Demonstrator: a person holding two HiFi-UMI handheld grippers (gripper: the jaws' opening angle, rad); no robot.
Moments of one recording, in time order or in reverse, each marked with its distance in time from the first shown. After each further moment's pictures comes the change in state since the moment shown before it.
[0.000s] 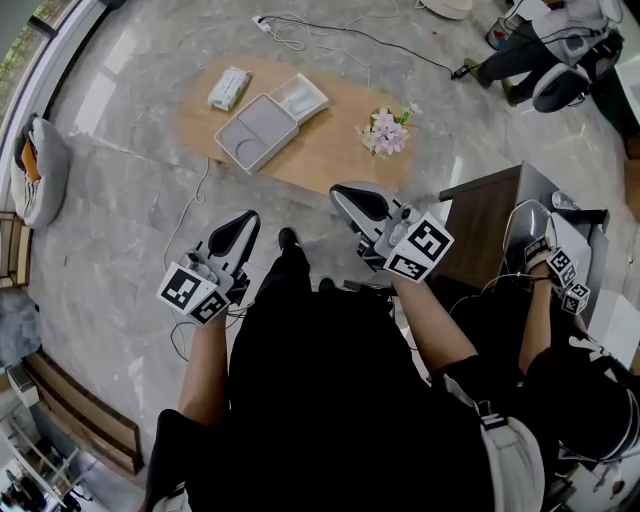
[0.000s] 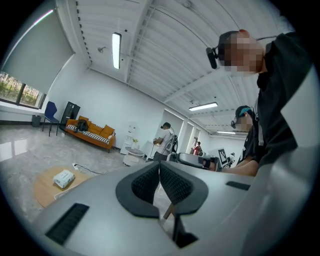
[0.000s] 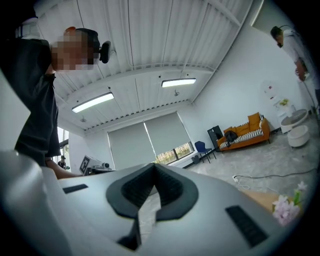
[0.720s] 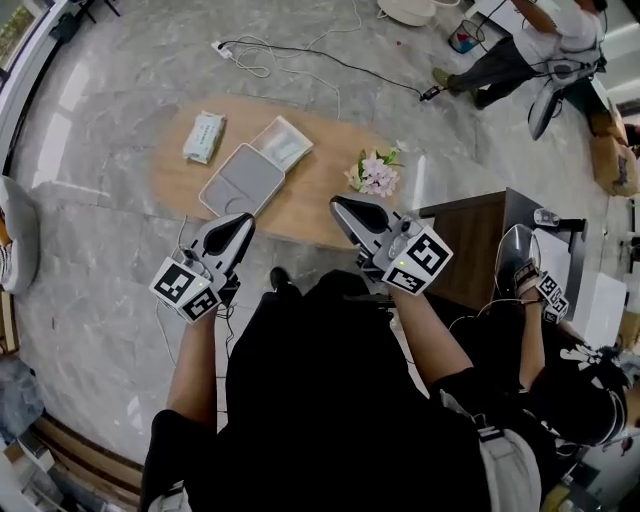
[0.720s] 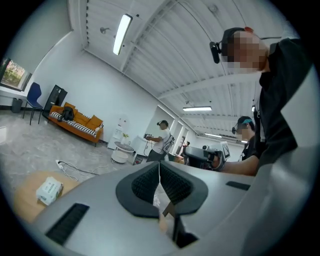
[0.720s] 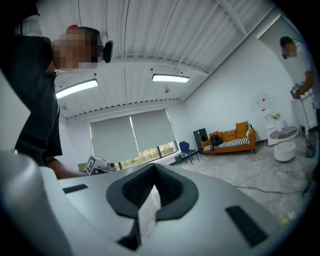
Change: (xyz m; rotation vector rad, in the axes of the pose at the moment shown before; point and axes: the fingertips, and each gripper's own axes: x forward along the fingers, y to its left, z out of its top) left arm 0.106 0.163 0.044 -0.056 0.069 -0.196; right arm 0.106 -0.119 0.039 -0.064 0.054 -0.184
